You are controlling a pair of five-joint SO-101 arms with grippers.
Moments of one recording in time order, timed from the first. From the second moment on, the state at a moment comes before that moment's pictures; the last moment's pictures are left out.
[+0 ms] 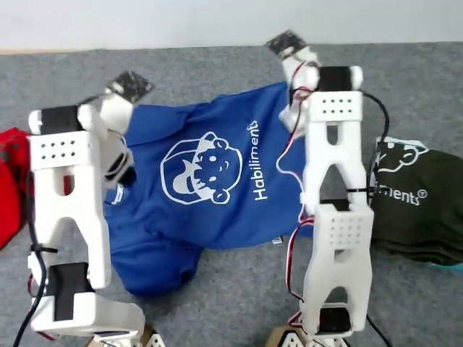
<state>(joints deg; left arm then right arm) -11.0 0.0 -1.7 98.8 -34.4 -6.8 42.1 -57.6 100.5 28.7</state>
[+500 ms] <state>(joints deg) -9.8 0.0 9.2 91.4 -34.5 -9.7 49.0 -32.7 89.0 32.5</state>
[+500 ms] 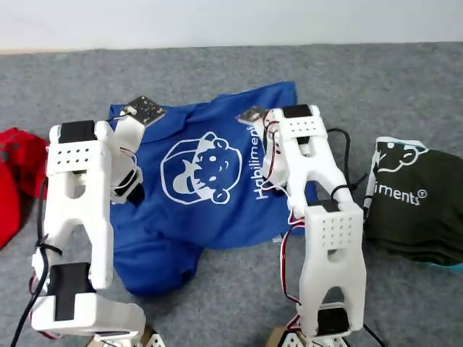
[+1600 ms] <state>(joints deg) 9.4 0.0 18.8 98.8 -32.6 -8.1 60.8 -80.7 100.5 28.5</state>
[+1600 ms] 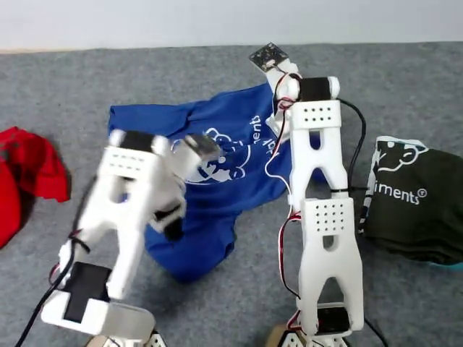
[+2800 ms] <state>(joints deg) 14.4 -1.5 38.8 80.7 -29.6 -3.4 53.6 -71.3 100.5 28.4</state>
